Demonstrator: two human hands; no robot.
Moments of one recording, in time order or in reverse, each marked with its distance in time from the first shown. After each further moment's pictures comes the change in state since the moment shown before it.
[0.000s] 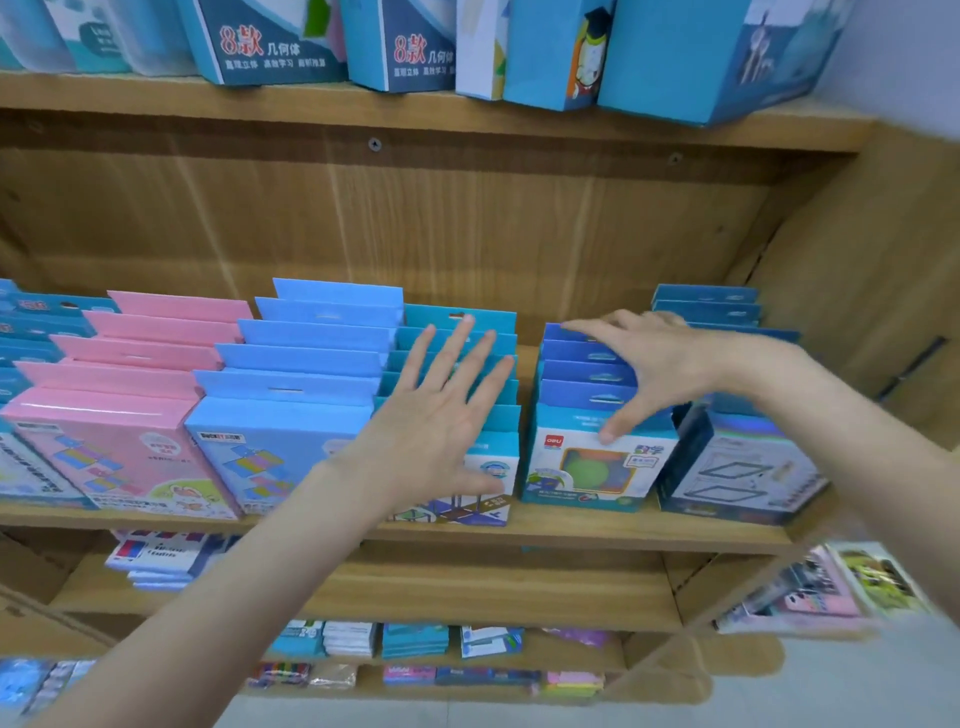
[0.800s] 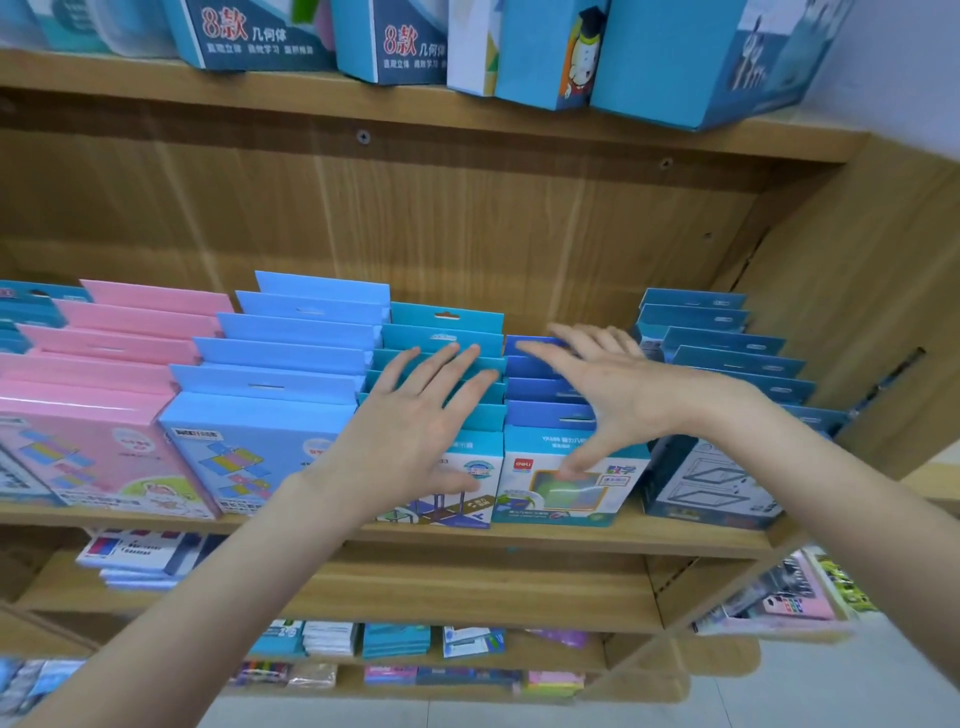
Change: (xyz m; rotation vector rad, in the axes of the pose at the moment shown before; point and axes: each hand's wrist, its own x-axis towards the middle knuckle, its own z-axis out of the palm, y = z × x) left_hand -0.003 -0.002 0.018 -0.073 0.120 -0.008; right_hand -0.005 -0.026 0.015 -0.015 0.076 -0.103
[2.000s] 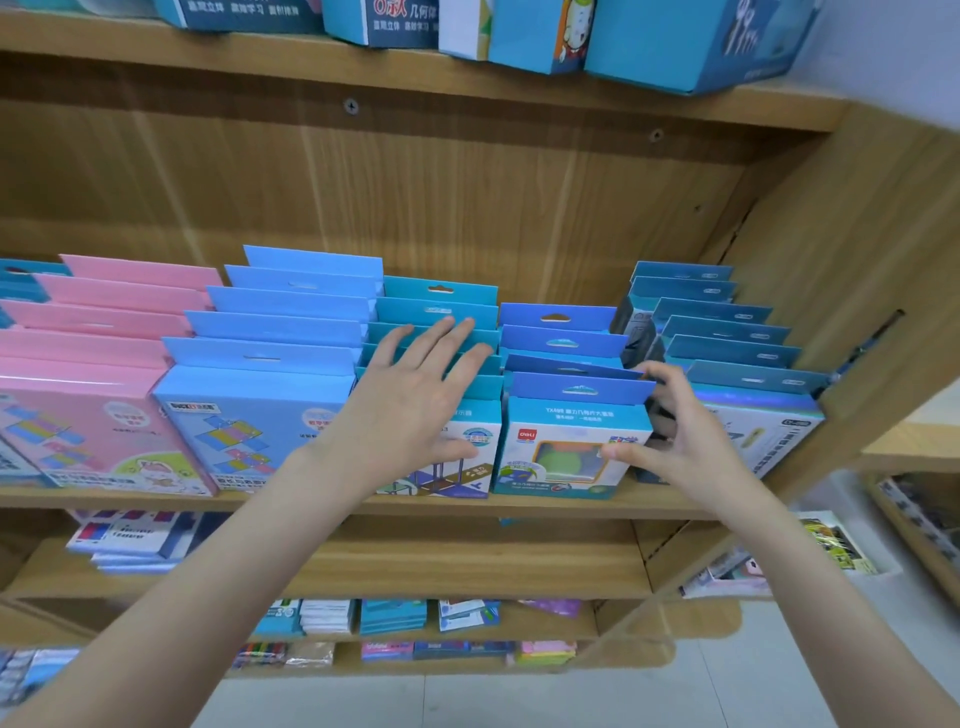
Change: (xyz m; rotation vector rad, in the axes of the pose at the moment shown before) left_hand -0.004 0.004 0.000 -0.005 0.008 -0.021; right_hand -0.060 0.006 0.090 1.094 0.536 0.212
